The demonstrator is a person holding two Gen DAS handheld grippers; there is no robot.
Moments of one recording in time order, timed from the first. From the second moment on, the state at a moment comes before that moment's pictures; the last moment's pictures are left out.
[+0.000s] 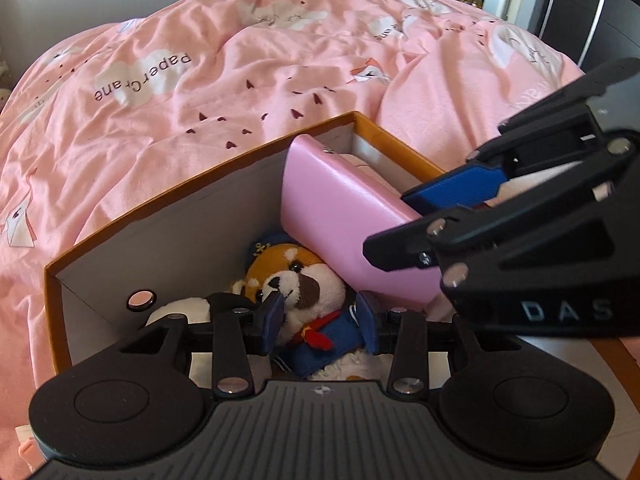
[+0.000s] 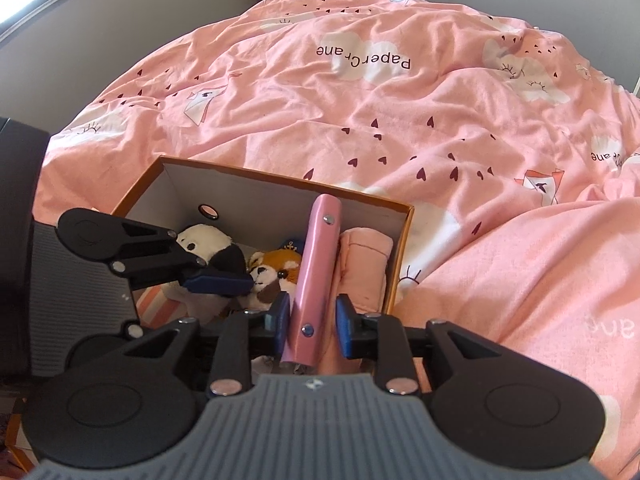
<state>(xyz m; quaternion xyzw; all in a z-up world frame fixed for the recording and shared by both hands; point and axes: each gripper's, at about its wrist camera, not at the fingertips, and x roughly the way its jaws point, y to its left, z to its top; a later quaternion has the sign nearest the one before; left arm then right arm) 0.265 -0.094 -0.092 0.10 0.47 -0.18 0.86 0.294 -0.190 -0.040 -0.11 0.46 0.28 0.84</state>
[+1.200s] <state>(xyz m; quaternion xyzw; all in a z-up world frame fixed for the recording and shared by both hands) 0.279 -0.045 -0.092 -0.05 0.50 -0.11 0.86 0.260 -0.188 -0.049 0.03 0.53 0.14 0.84</state>
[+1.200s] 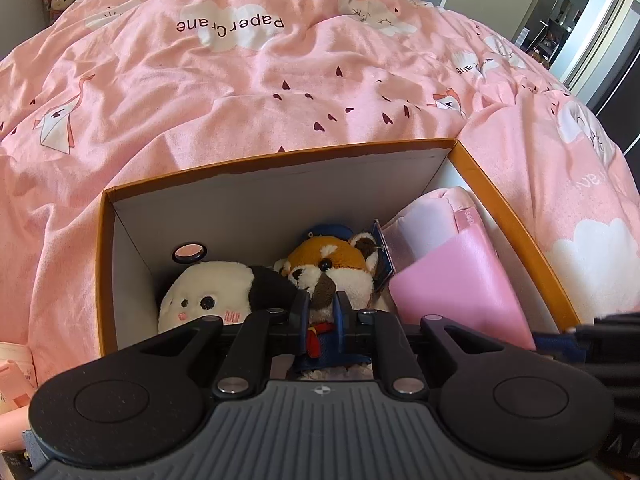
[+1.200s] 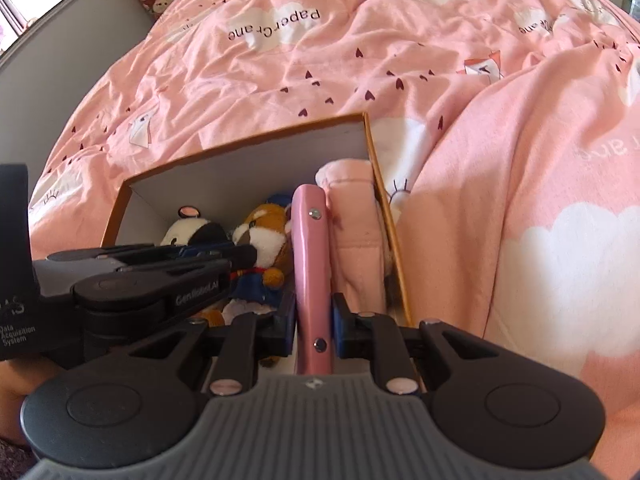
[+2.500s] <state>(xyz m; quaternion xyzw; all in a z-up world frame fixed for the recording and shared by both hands) 0.283 -0.026 -0.095 -0.08 0.52 -0.11 0.84 0.268 -0.180 -0.051 0.02 0.52 0.10 0.85</state>
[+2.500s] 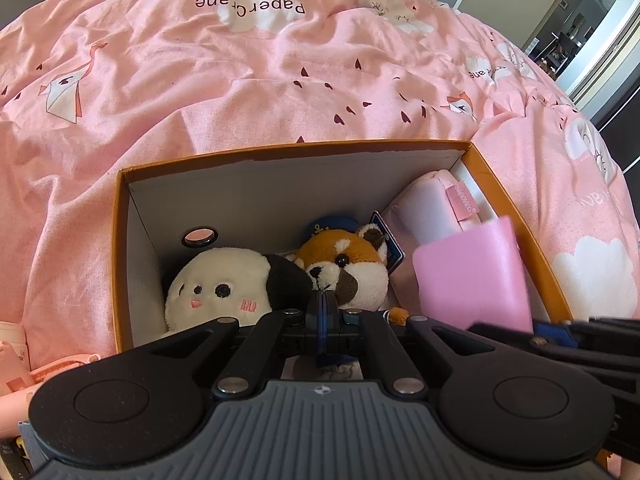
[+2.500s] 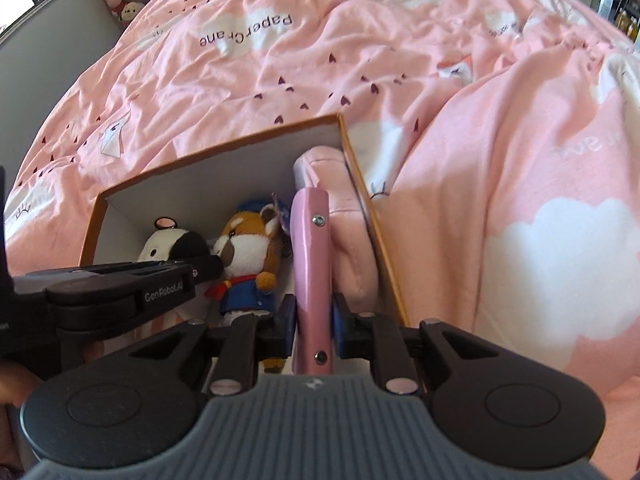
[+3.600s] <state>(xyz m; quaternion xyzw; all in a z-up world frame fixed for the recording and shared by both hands) 0.285 -0.016 -0.087 -0.13 0.52 -0.13 0.84 0.306 -0.145 -0.076 -0.11 0.51 0.23 0.82</state>
